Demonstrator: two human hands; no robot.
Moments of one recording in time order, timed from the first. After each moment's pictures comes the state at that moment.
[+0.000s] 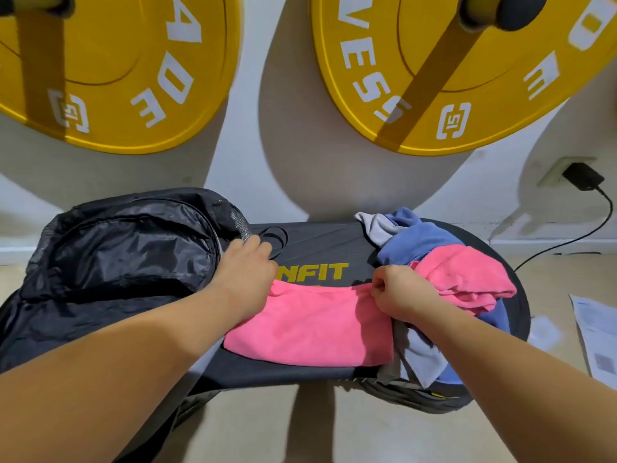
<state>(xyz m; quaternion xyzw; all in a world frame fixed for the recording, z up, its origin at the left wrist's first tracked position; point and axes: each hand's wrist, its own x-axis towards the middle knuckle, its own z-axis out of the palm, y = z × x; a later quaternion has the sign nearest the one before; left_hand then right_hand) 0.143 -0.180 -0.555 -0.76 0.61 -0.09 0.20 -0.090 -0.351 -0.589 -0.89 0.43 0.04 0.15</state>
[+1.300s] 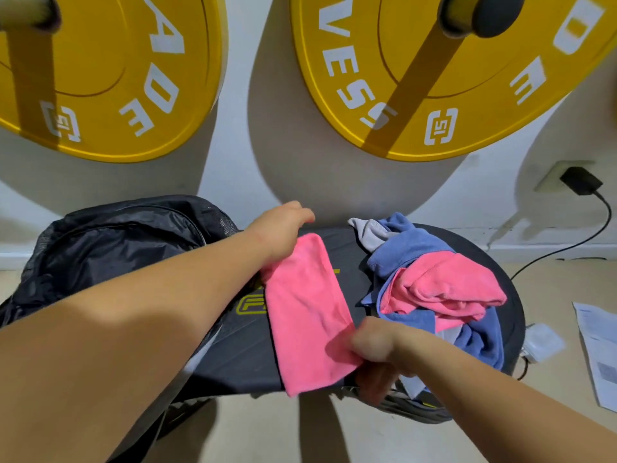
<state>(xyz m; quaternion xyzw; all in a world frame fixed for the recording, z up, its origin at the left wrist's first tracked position) 0.159 -0.289 -0.540 -0.77 0.63 0.06 -0.07 -0.096 -0.286 -0.557 -0.63 0.49 0.27 0.54</state>
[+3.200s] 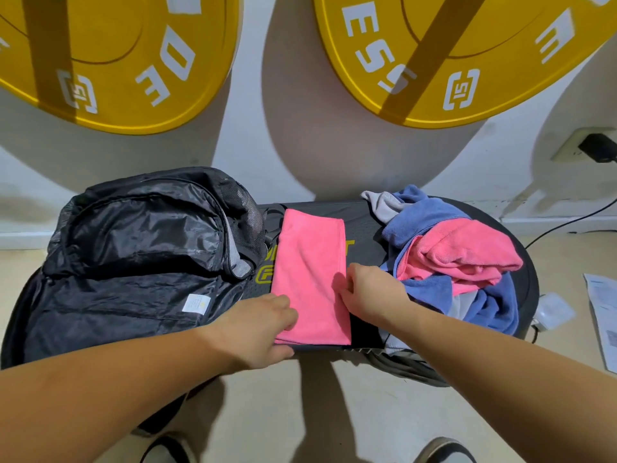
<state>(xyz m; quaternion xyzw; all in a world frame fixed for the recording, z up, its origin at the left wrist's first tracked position) 0.101 -0.103 -0.600 -0.68 0.72 0.13 0.05 -0.067 -0.286 -0.614 -0.91 0.38 0.02 0.17</state>
